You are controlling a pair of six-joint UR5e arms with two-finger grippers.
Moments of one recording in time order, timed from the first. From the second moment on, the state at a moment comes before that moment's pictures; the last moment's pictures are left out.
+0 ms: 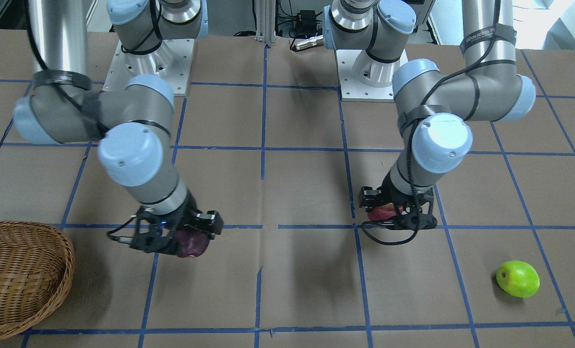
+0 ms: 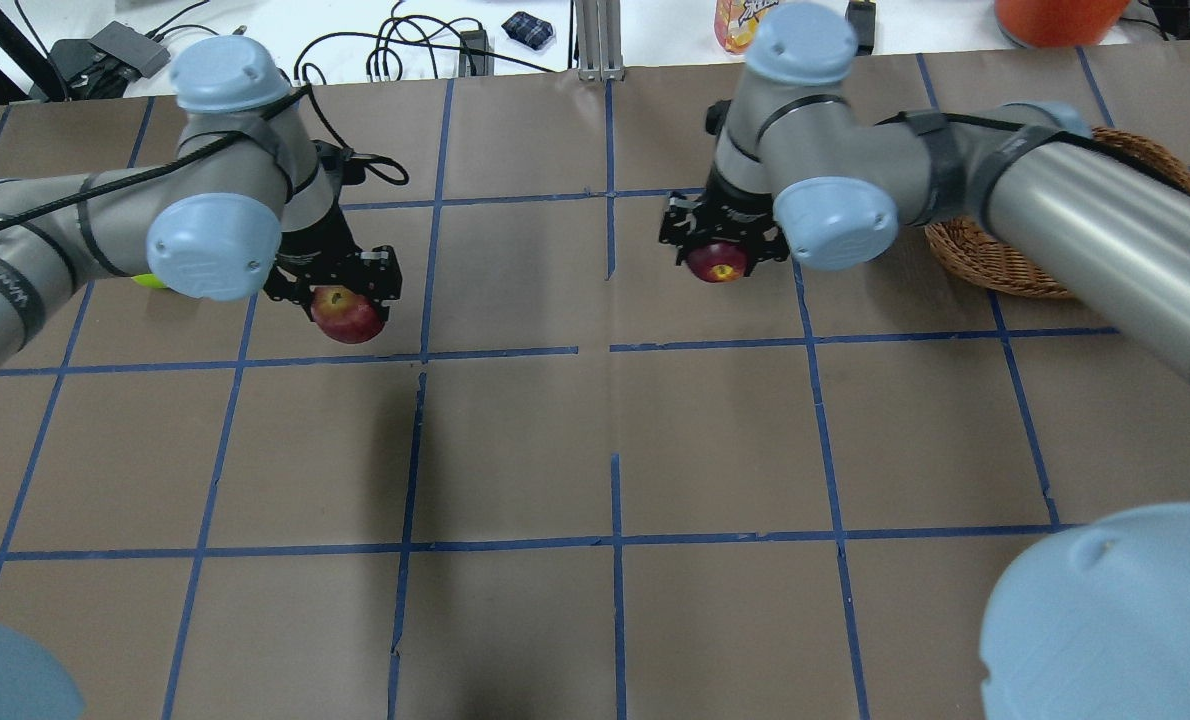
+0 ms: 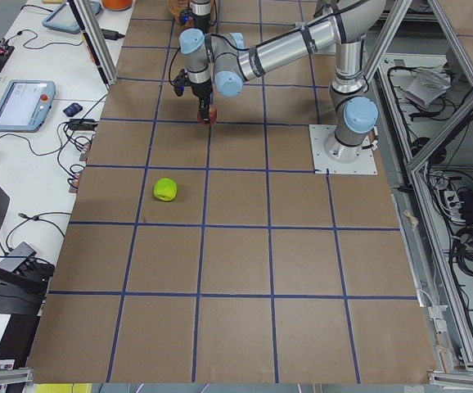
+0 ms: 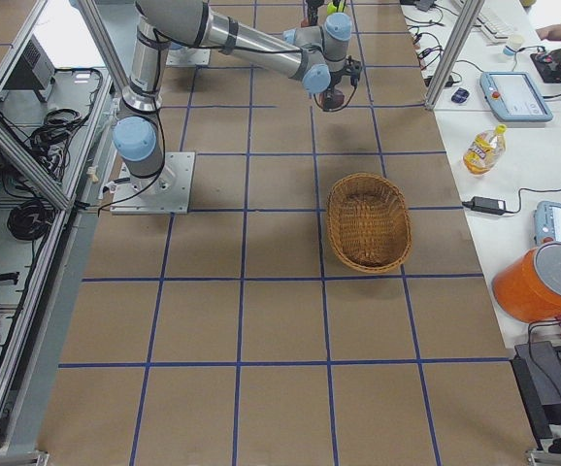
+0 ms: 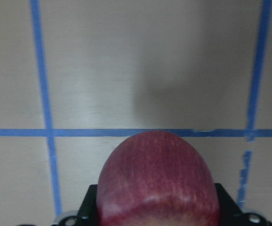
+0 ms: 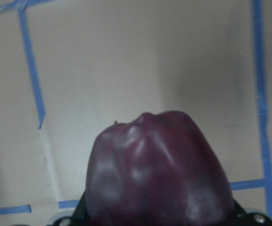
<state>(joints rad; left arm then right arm) -1.57 -1.89 -1.73 -1.19 1.61 -0.04 1.63 -1.16 1.63 -2.08 -1.45 0.28</state>
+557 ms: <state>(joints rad) -1.79 -2.05 -1.63 -1.10 1.41 -0.50 1.29 -1.21 1.63 -2.05 -1.59 -0.04</state>
